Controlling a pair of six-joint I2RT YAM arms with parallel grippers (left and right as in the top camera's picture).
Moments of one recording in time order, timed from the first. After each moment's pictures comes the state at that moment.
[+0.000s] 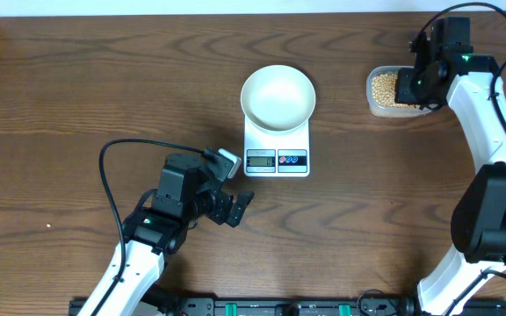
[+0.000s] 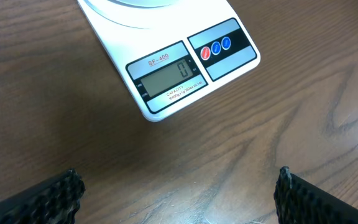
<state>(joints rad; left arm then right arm) -0.34 1.03 0.54 -0.36 0.32 0.09 -0.04 1.93 1.58 -0.81 -0.08 0.07</state>
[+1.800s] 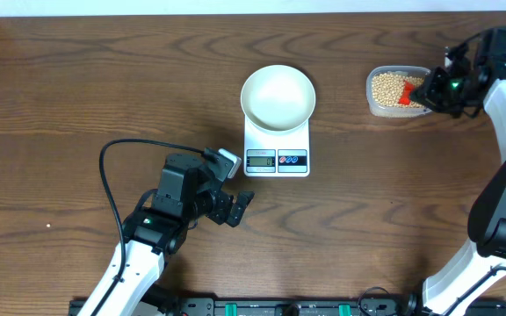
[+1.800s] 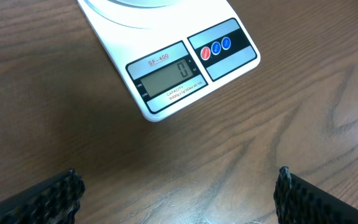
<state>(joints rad) -0.34 1.03 0.54 -0.36 0.32 0.09 -0.25 1.96 1.55 -0.79 -0.51 0.26</state>
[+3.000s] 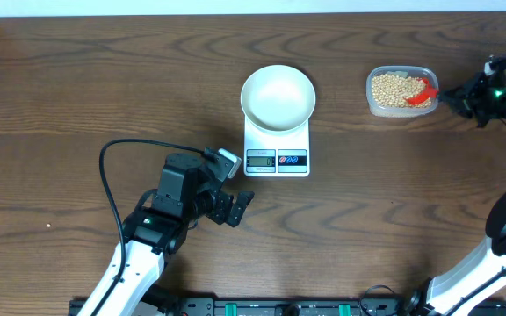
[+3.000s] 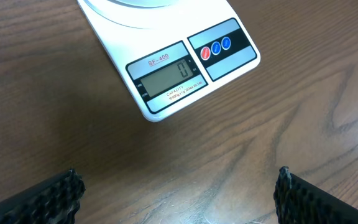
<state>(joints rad) -0.34 1.03 0.54 -0.36 0.32 0.09 -0.45 1.98 1.54 -0.77 -0.77 0.33</state>
